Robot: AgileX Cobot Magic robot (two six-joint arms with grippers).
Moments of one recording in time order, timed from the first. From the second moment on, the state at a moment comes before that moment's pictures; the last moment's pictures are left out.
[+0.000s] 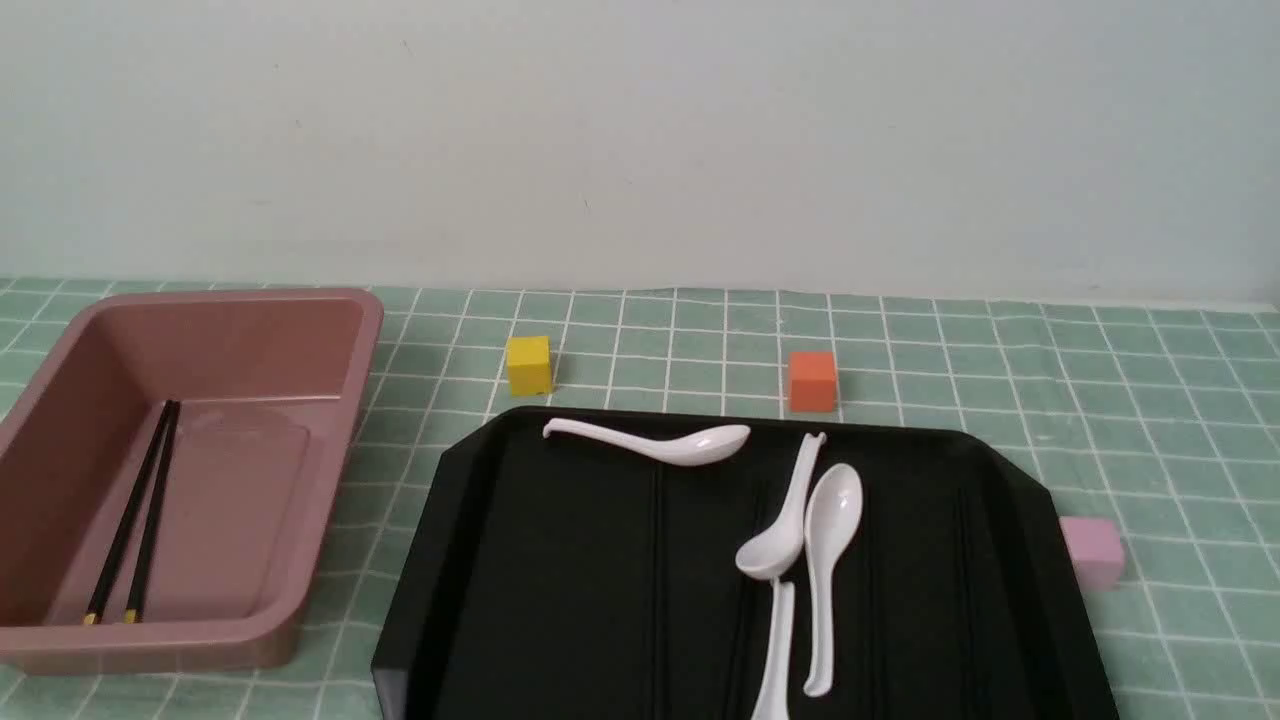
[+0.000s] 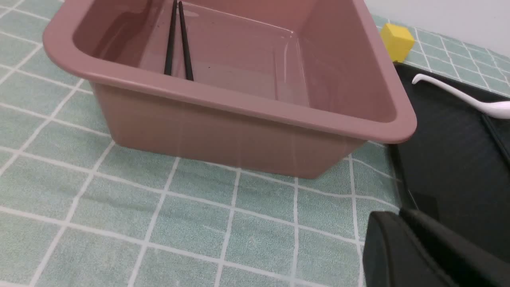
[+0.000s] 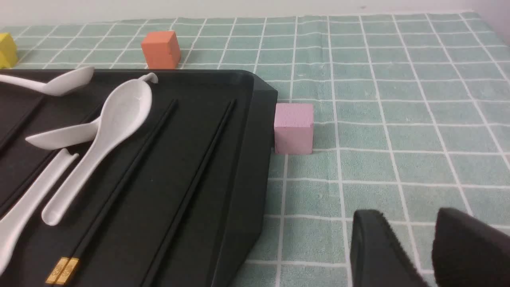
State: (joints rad) right arm 0.06 -0.01 0.02 -0.07 0.37 0.19; left arm -0.07 -0.01 0.03 -0.02 0.39 -0.31
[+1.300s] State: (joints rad) right arm 0.06 -0.01 0.02 -0.07 0.37 0.19; left arm -0.07 -0.01 0.03 -0.02 0.39 -0.31
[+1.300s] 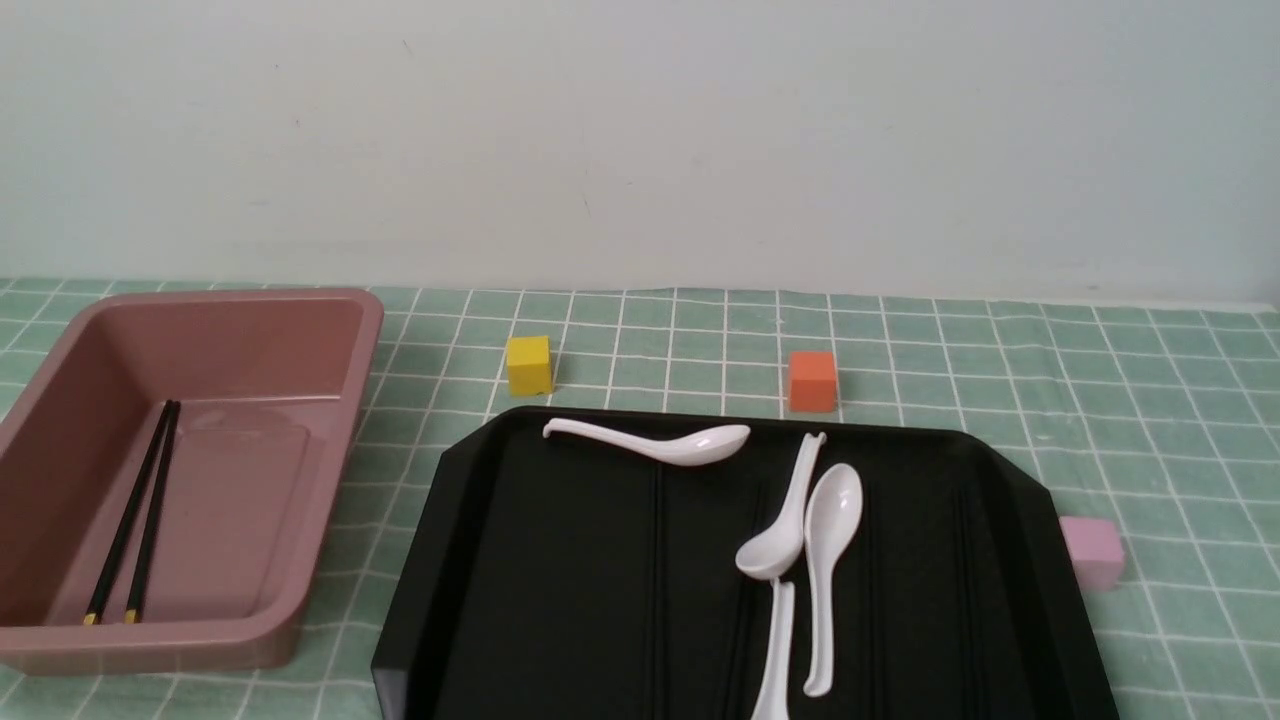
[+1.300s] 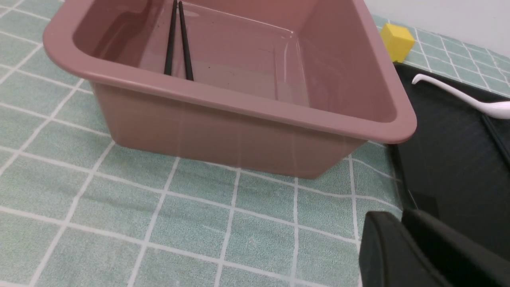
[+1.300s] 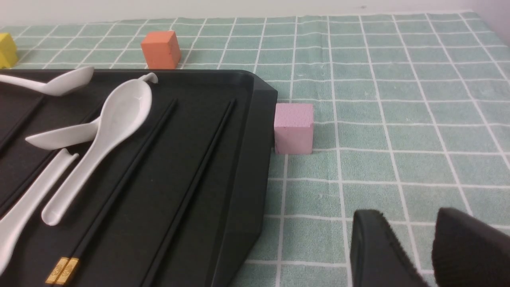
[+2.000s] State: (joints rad) right arm 0.06 -0.01 0.02 -0.07 0.37 0.19; left arm -0.07 -0.01 0.03 -0.77 0.27 -0.71
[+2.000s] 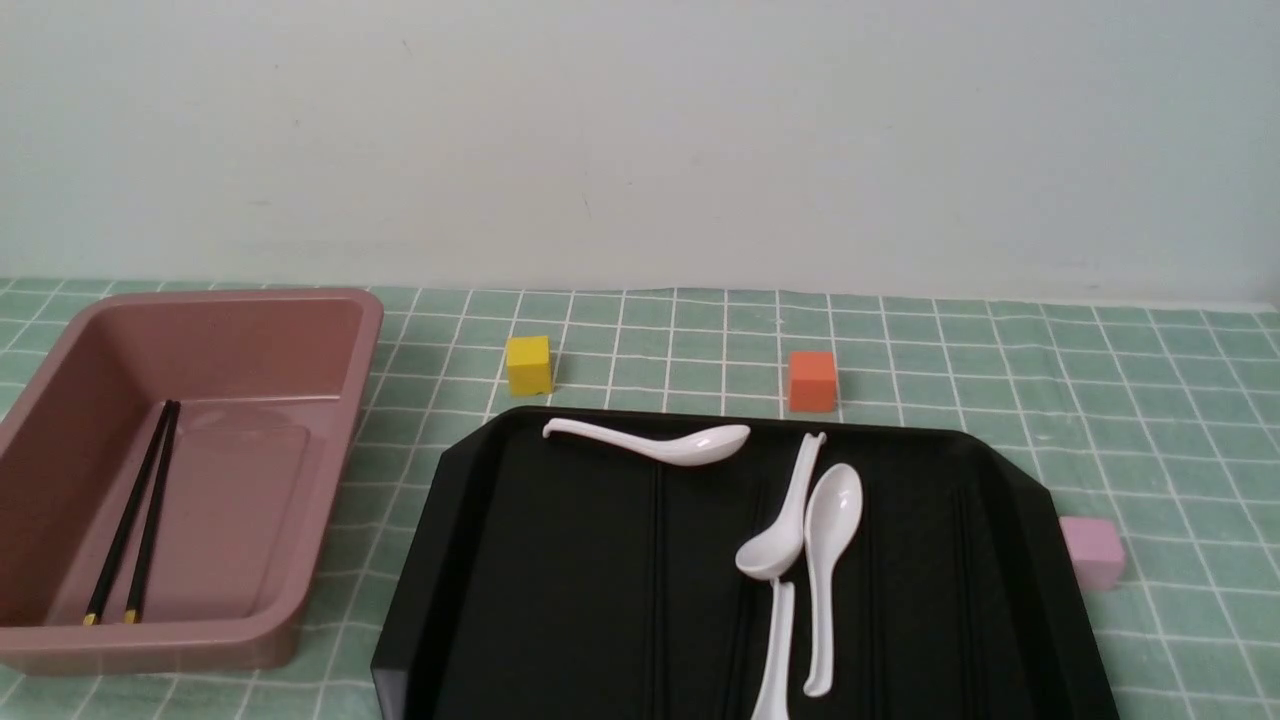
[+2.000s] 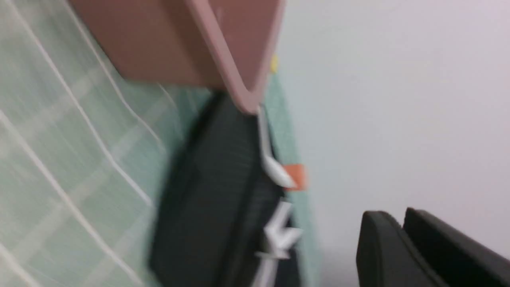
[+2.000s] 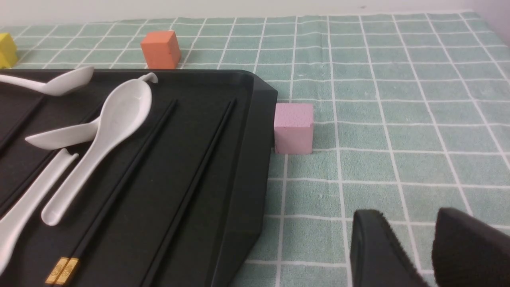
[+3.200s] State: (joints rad) right arm 0.06 -0.01 0.02 -0.07 0.37 0.19; left arm -0.13 1.38 -0.87 -0.57 1.10 -0.09
